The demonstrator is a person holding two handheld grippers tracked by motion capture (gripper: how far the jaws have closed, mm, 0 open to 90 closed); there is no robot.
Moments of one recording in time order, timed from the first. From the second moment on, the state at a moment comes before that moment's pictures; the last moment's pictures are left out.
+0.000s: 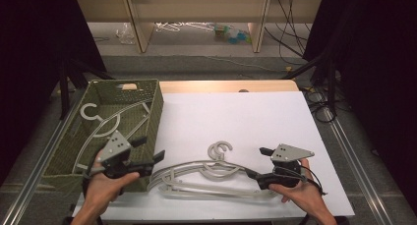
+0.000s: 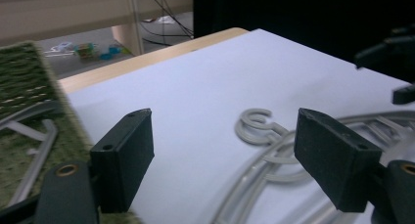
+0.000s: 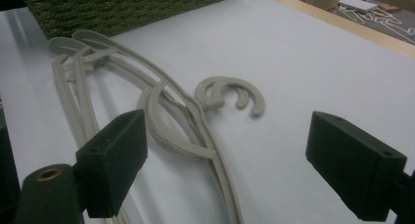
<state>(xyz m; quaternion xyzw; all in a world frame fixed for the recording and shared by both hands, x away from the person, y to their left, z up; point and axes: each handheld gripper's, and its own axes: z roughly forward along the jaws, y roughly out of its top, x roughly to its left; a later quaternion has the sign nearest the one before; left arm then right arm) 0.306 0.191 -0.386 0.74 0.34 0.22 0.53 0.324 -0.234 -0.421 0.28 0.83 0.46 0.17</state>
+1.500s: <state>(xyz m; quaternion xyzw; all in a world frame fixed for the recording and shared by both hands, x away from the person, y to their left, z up) 0.275 0.147 -0.434 0.77 0.30 0.17 0.54 0.365 -0.206 -0.461 0.27 0.92 0.29 0.10</state>
